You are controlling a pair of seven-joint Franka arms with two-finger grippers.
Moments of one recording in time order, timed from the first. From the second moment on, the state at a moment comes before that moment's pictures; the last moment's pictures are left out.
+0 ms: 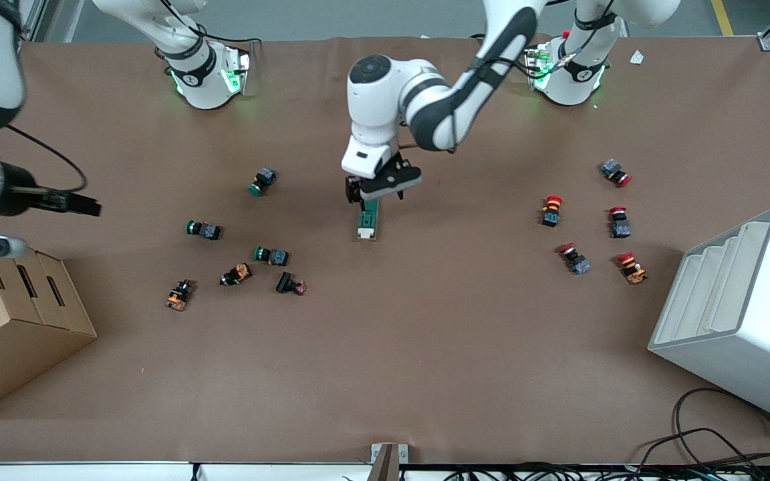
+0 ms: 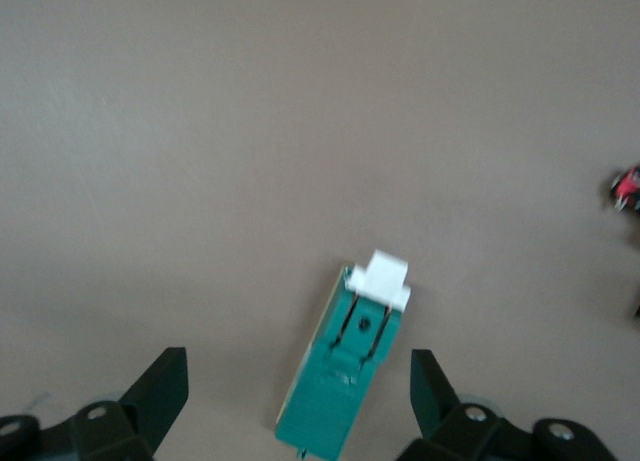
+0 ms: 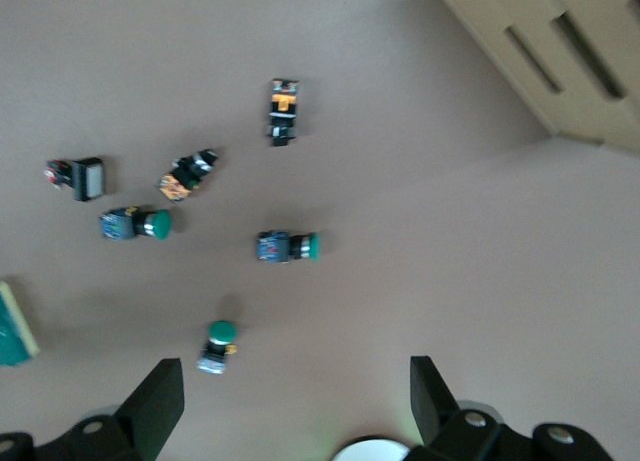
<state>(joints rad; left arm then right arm) -0.87 0.52 -0.15 -1.77 0.48 2.36 -1.66 0.07 0.20 -0.06 -1.51 0.04 1.47 0.26</state>
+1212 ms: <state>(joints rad) -1.08 0.64 -0.16 -1.96 1.49 2.36 -2.35 0.53 0.49 -0.05 -1.51 0.14 1.82 1.61</state>
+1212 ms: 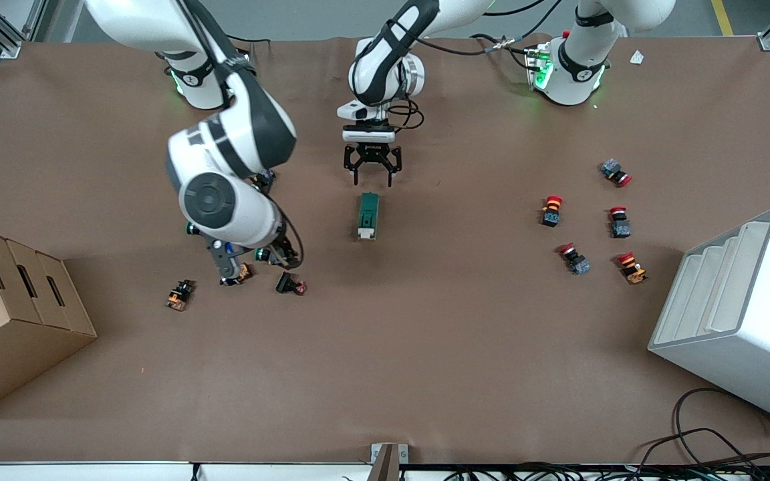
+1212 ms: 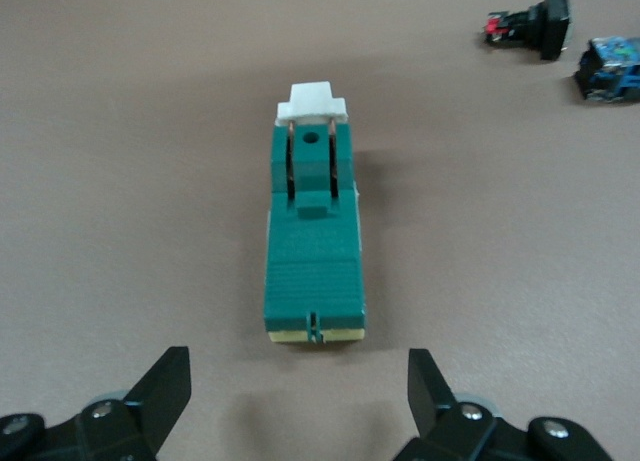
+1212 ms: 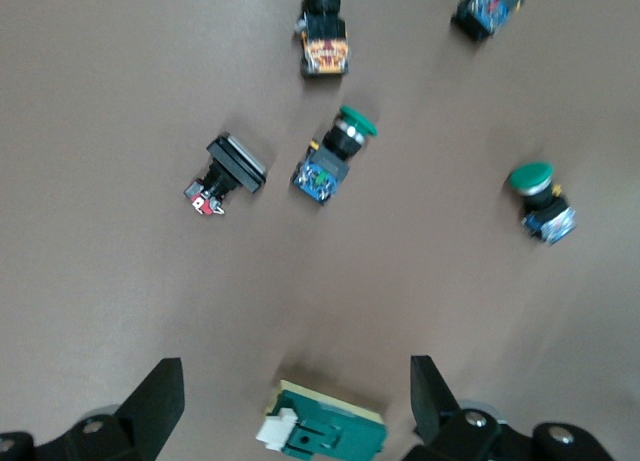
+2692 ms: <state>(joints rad) -1.18 0.81 -0.16 -1.89 1.76 2.03 -2.65 0.70 0.79 -0.01 -1.46 0.29 1.99 2.02</state>
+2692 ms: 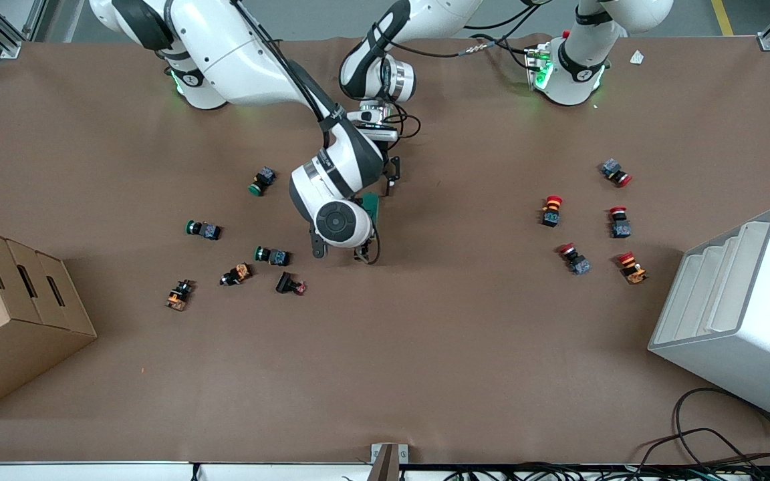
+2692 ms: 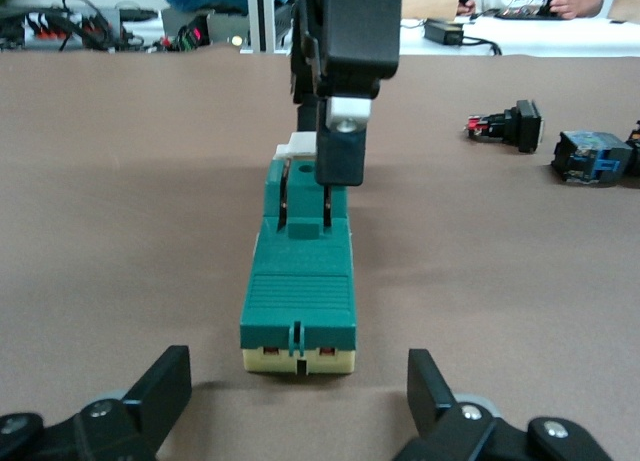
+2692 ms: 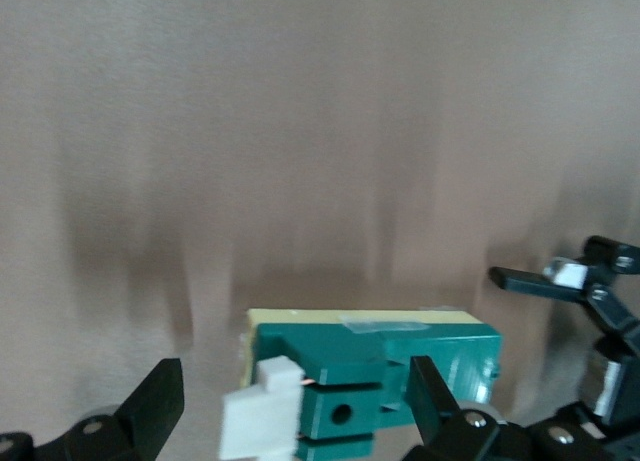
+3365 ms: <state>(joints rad) -1.21 0.84 -0.15 -1.88 1.78 1.96 -2.66 0.70 0.79 0.01 -1.36 0.29 1.77 2.03</state>
